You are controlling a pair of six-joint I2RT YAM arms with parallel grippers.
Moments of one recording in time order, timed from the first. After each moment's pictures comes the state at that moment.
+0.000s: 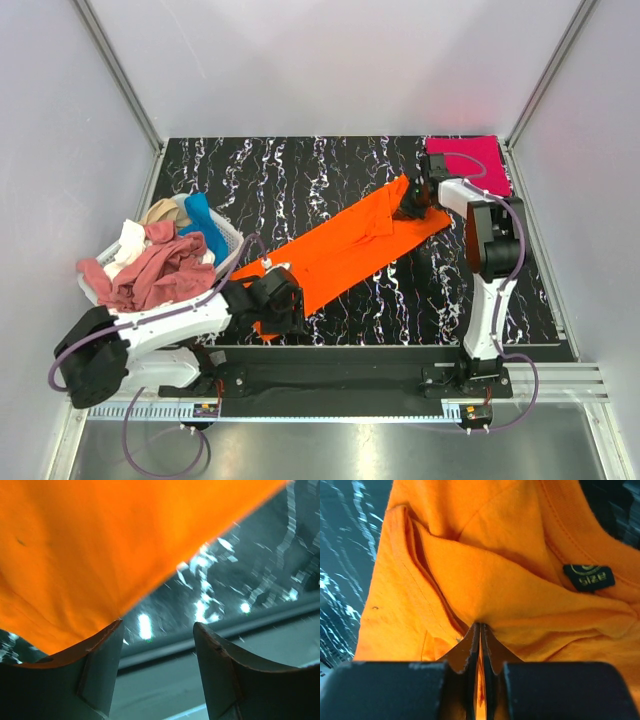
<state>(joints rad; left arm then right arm) -0.93 1.19 0.59 -0.54 0.00 -0.94 0.12 2.09 1.43 -0.39 -0.26 0.58</state>
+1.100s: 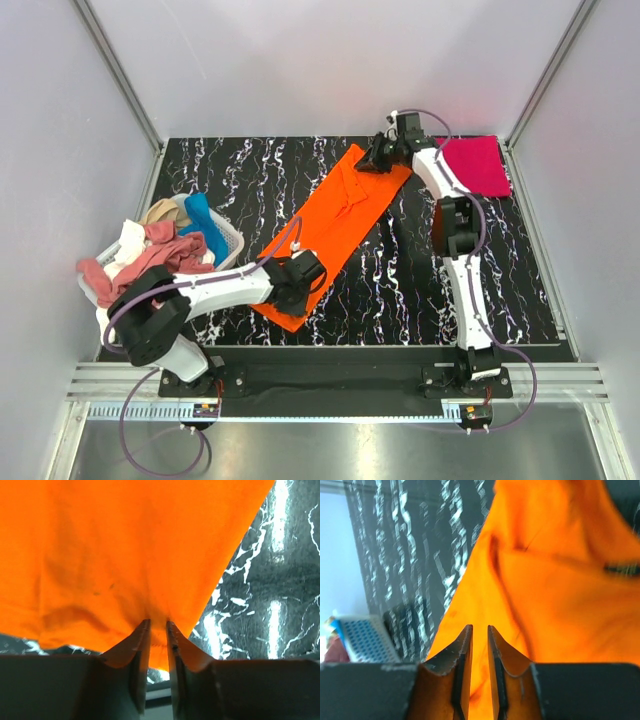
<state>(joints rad) -0.92 1.51 0.84 -0.61 -0.15 -0.66 0.19 2.67 2.46 -0.54 -0.57 0.61</state>
